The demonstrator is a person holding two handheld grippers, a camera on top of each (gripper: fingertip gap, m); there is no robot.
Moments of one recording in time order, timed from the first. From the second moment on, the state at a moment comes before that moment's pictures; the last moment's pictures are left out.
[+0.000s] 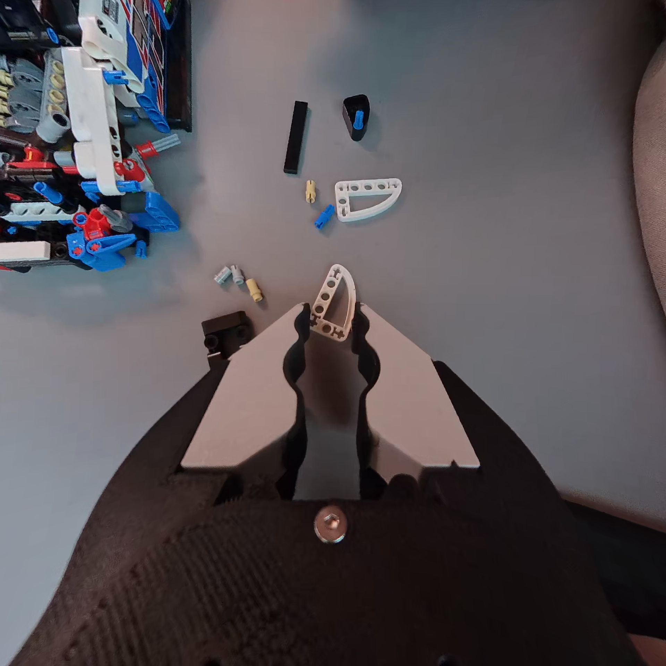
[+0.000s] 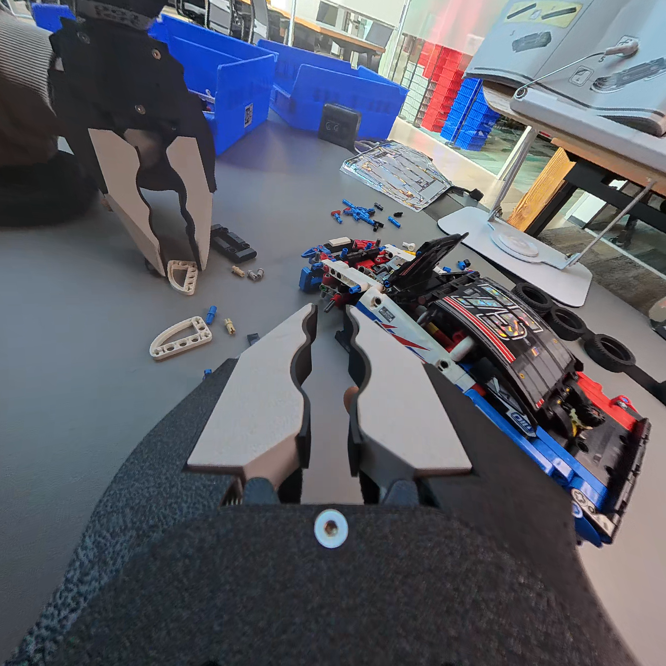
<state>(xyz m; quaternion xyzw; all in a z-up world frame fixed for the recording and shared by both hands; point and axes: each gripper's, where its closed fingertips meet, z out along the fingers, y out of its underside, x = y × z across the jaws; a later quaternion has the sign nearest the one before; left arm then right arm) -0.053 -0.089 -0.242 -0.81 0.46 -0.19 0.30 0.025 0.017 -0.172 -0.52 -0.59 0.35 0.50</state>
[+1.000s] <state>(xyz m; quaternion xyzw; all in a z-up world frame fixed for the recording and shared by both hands) 0.005 -0.042 -0.163 -0.71 0.38 -0.16 0.57 0.017 -0.039 -0.147 -0.52 -0.55 0.54 0.37</state>
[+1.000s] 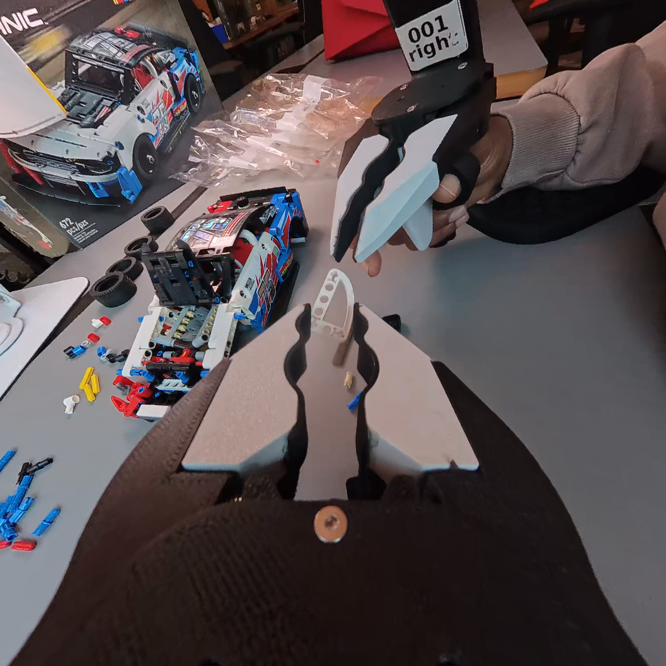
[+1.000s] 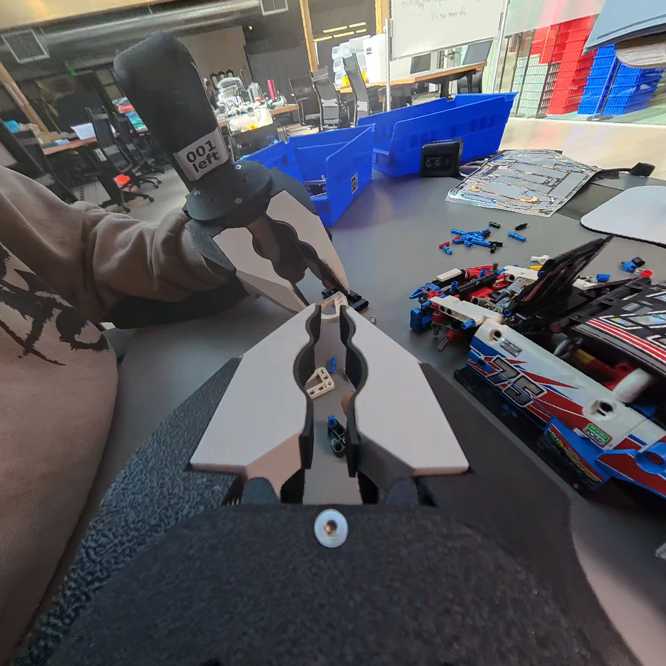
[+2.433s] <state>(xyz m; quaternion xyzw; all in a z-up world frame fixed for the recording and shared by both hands) 0.014 -0.023 -0.165 -0.69 0.39 0.01 0.60 0.005 -0.031 -0.151 -0.61 -0.52 0.39 0.44</state>
